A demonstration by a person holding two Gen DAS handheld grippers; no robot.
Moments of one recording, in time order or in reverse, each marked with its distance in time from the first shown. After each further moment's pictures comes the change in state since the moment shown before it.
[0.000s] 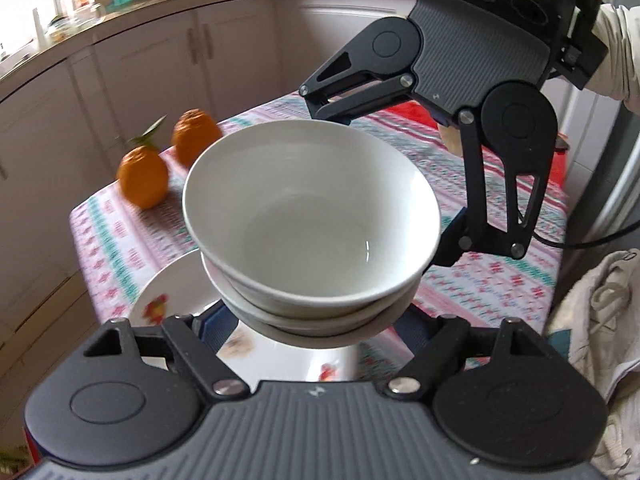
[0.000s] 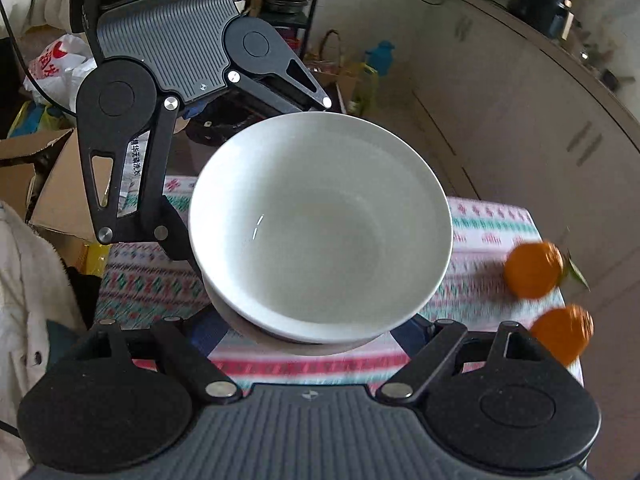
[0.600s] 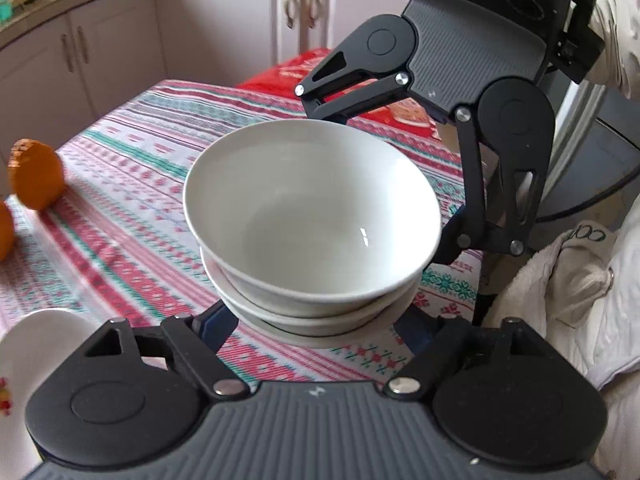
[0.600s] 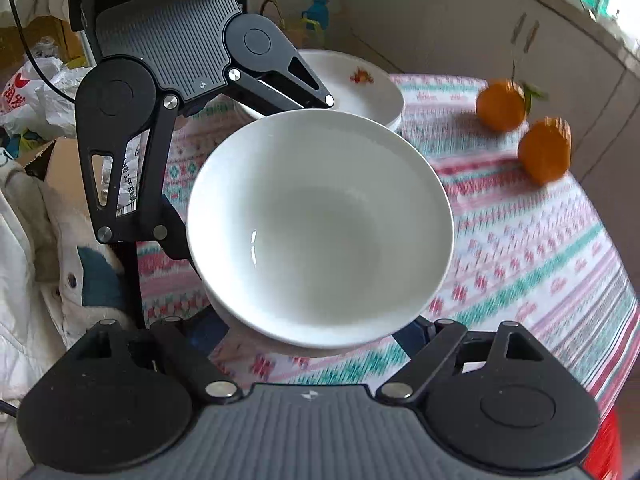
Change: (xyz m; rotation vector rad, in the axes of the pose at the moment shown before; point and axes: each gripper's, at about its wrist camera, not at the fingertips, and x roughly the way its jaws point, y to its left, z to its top) left arm 0.069 -0.091 0.032 0.167 0.059 -0.244; right arm -0.047 0.058 -0.117 0.278 0.065 -0.050
